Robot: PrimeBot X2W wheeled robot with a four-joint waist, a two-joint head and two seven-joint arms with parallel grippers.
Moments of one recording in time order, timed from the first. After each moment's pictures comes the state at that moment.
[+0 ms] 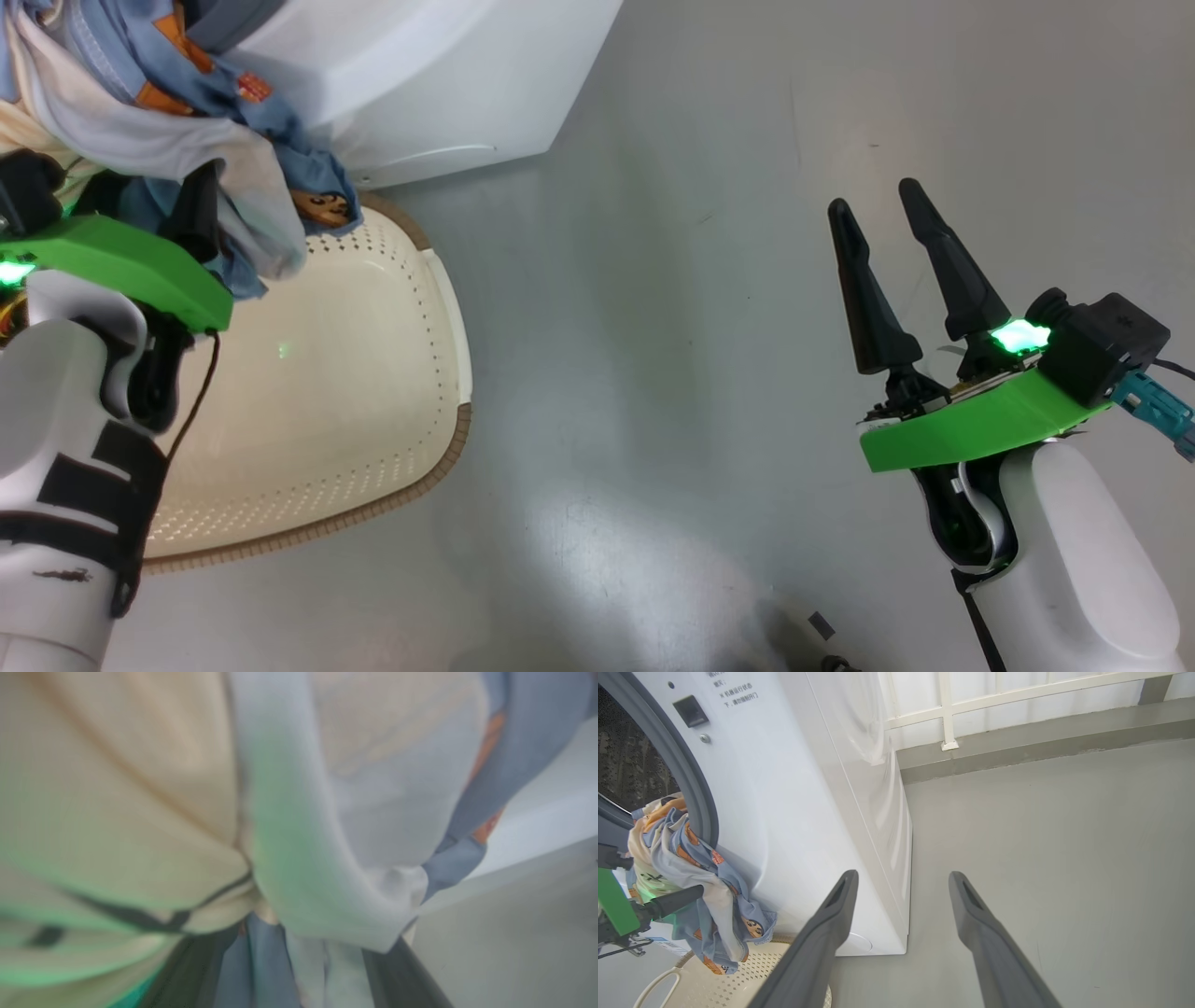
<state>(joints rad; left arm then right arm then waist) -0.94 0.29 -0.42 0.87 -0.72 -0.13 -0.24 -0.43 -0.13 0.17 0.11 0.44 0.13 -0.26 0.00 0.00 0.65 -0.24</state>
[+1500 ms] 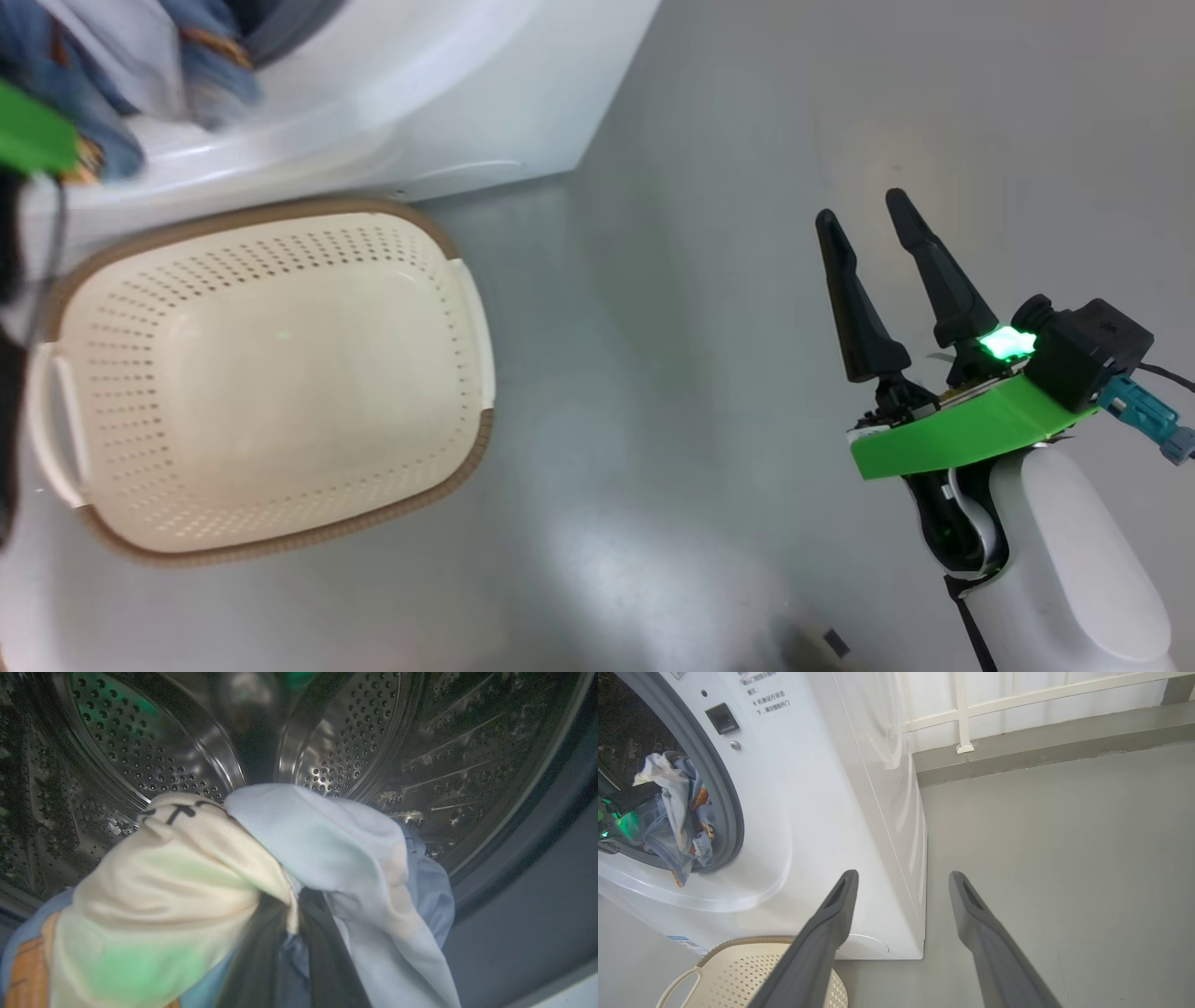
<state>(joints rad) -0.98 0.37 -0.19 0.49 -0.56 -0.09 -0.13 -0.43 -0.13 0.19 0.12 0.44 0.13 -0.26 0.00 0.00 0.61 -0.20</state>
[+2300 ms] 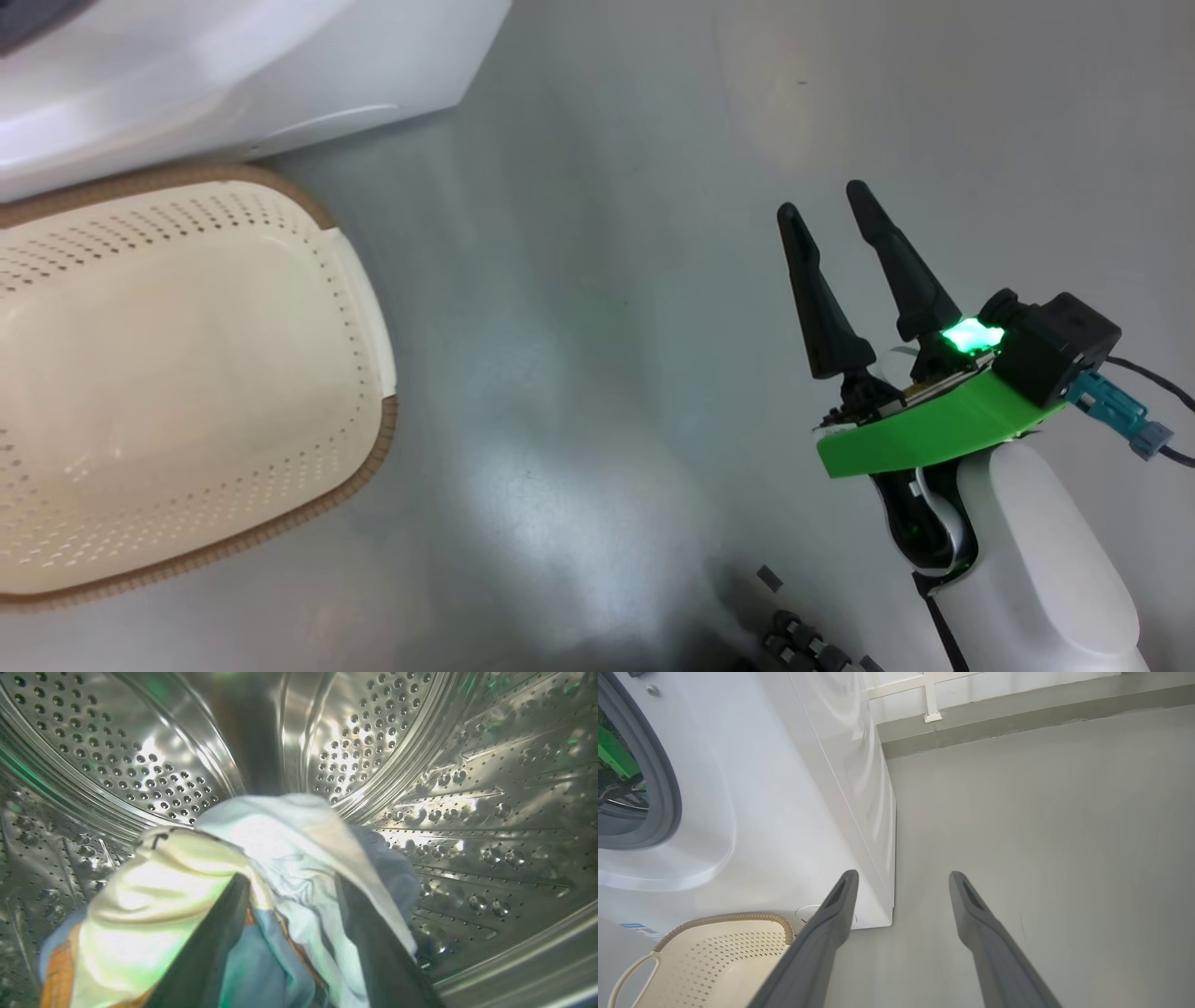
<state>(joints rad) -1.46 0.39 -0.26 1.01 -0.38 -0.06 -0.23 -0.44 -0.09 0.22 0.11 0.44 0.13 -0.26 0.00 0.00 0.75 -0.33</state>
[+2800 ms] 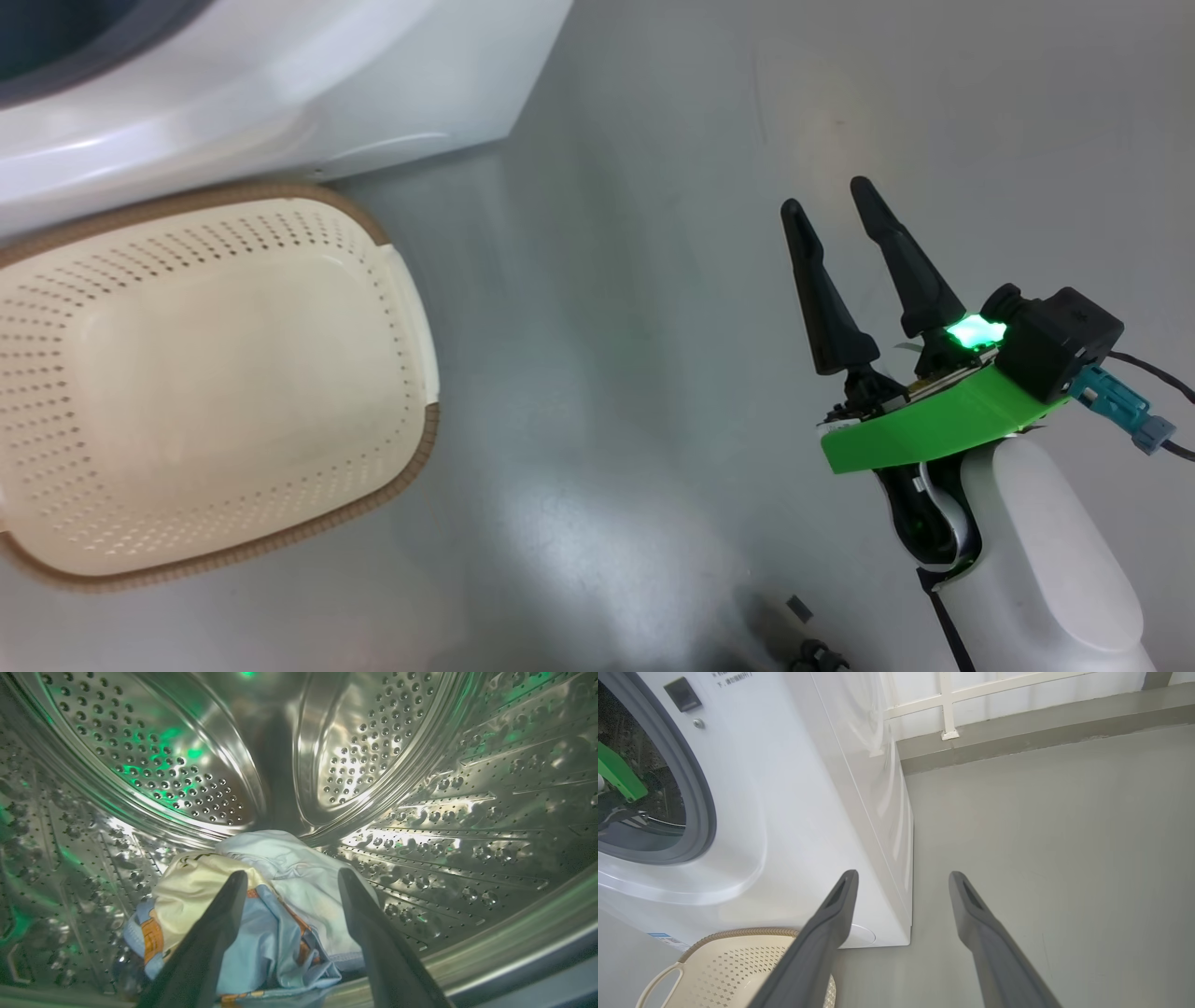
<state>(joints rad) -1.41 0.36 -0.26 1.06 -0.41 -0.10 -0.26 -0.46 -0.10 0.22 0.13 0.44 0.13 -0.26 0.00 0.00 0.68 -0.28</state>
